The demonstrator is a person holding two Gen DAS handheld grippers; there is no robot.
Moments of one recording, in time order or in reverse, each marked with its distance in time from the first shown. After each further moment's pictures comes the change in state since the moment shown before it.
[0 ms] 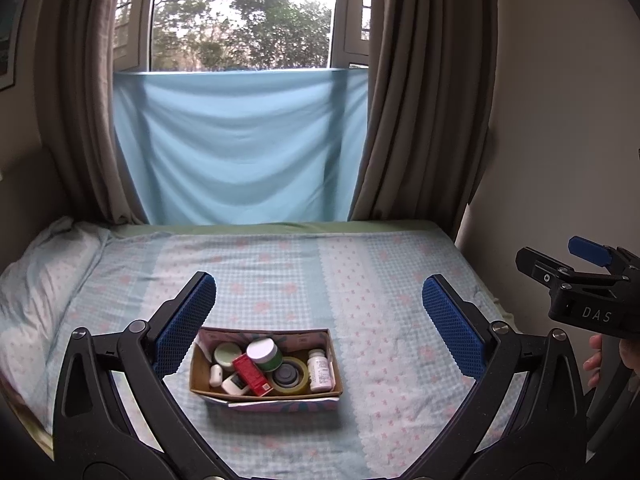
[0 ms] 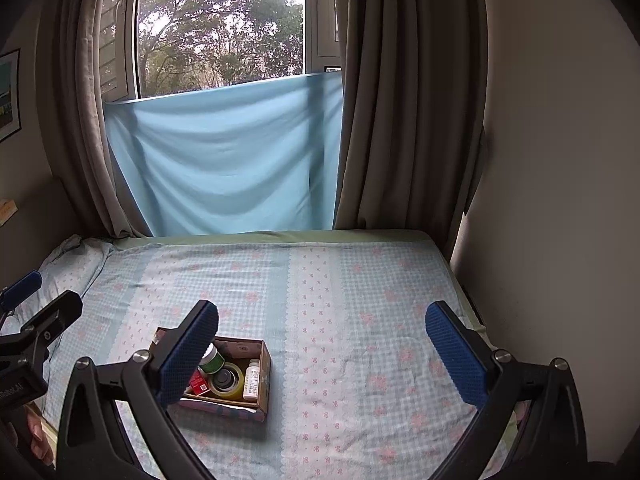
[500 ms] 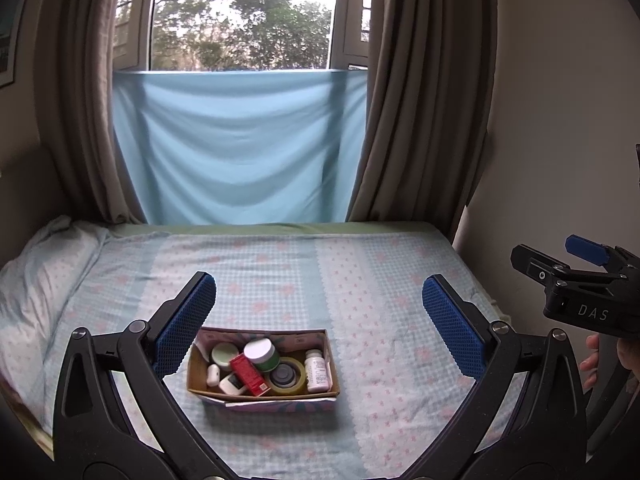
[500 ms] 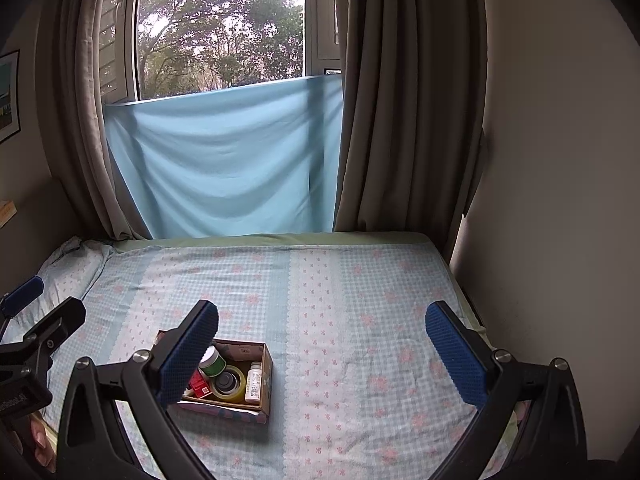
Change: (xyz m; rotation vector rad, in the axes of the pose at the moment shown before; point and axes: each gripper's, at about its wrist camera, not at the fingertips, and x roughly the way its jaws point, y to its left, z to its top) left arm -0.002 0.000 0.001 -0.009 -0.002 -0.007; right arm 0.001 0.002 0.003 -0.004 -0.004 0.000
